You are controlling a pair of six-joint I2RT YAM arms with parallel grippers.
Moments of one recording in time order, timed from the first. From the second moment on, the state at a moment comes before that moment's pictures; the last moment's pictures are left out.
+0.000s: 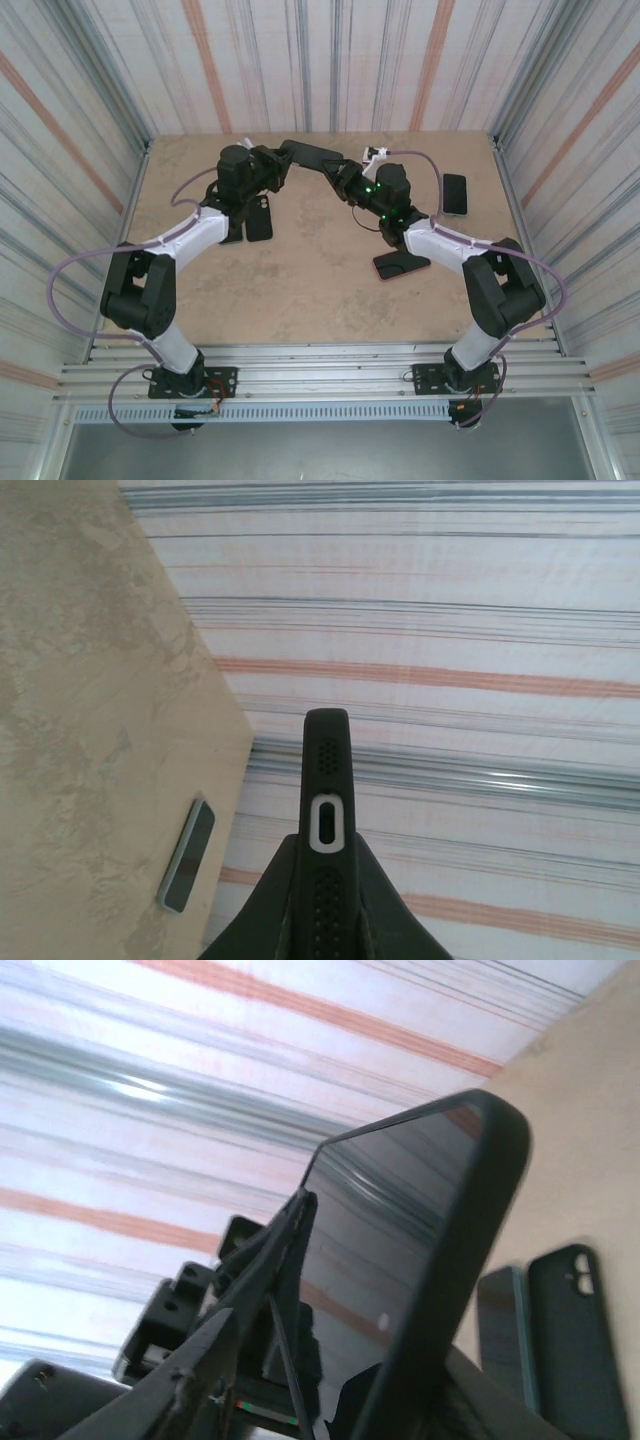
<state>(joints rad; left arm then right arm) -0.38 1.65 1.13 0.39 0.23 -1.54 0.54 1.65 1.01 0.64 -0.26 1.29</state>
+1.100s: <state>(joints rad) -0.42 1.57 1.08 0.43 0.14 -1.57 0.62 1.73 1.03 0.80 -0.01 1.50</state>
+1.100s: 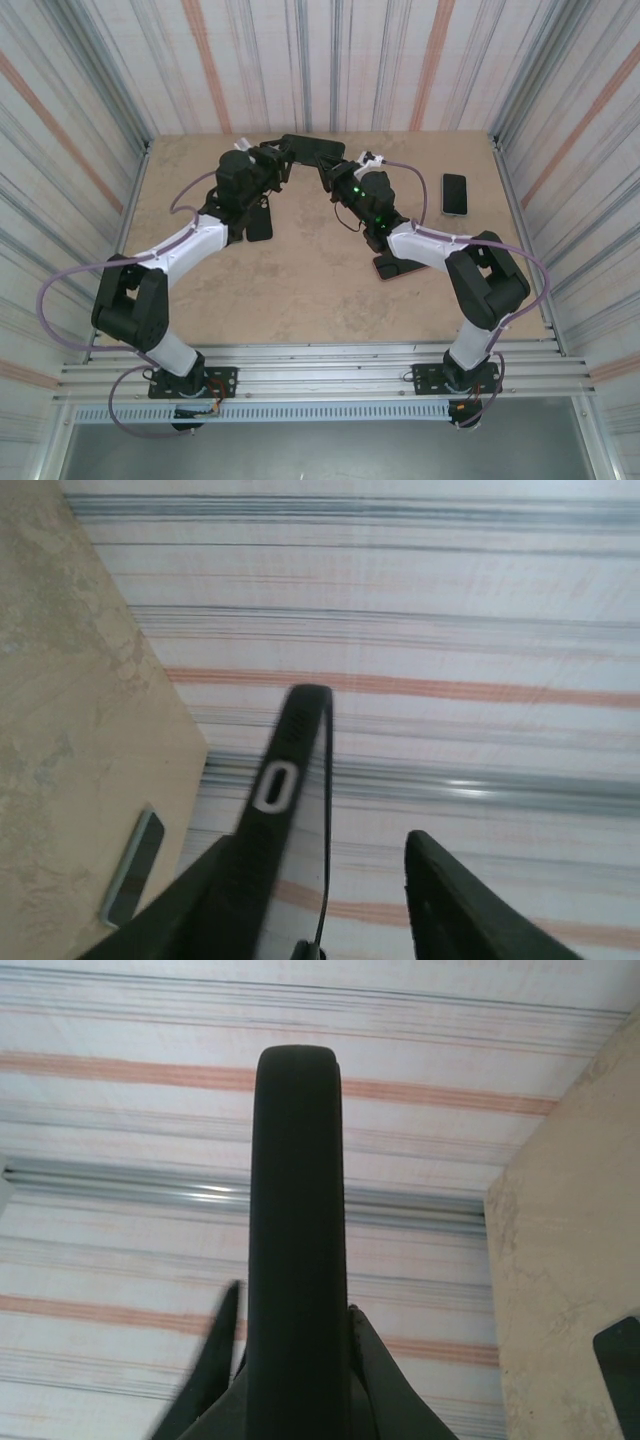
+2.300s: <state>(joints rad) -0.23 1.60 1.73 -0.92 0.93 0.47 0.51 1.67 1.53 -0.42 -0.77 -0.22</state>
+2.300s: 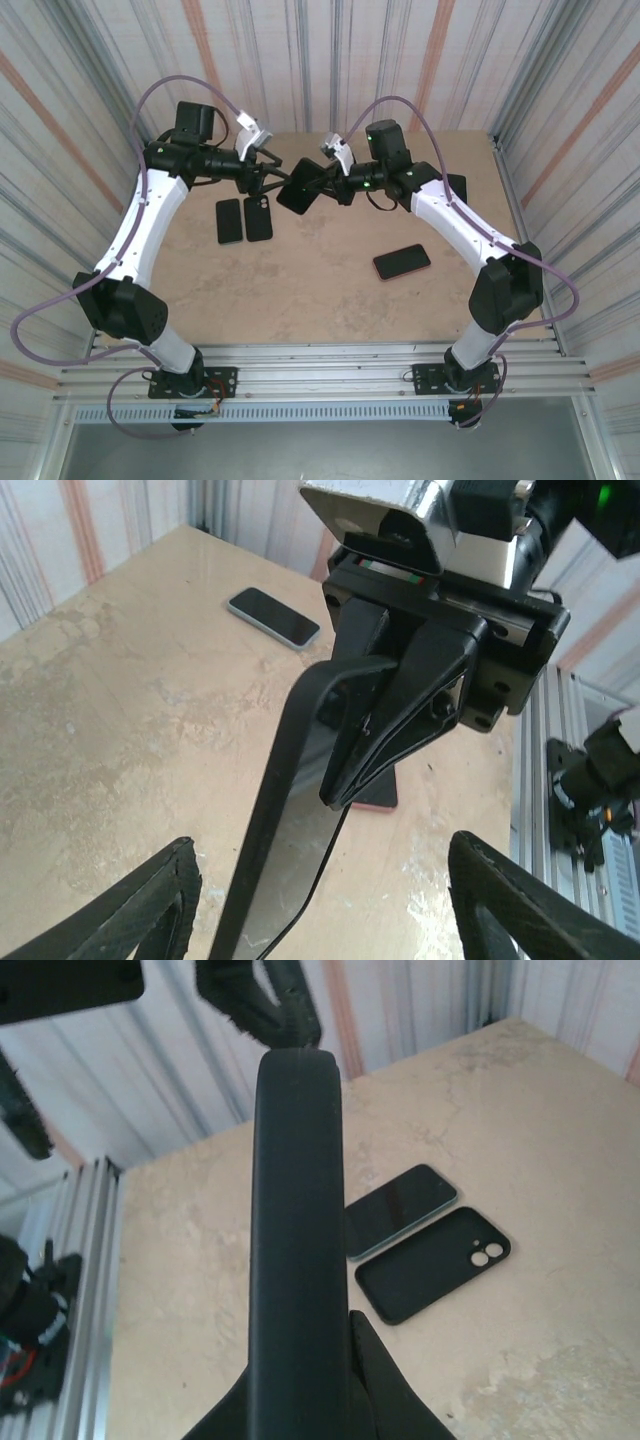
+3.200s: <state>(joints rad) -0.30 1.62 1.75 -1.05 0.97 0.63 0.58 1.73 1.75 -0.76 -0.83 -0.55</state>
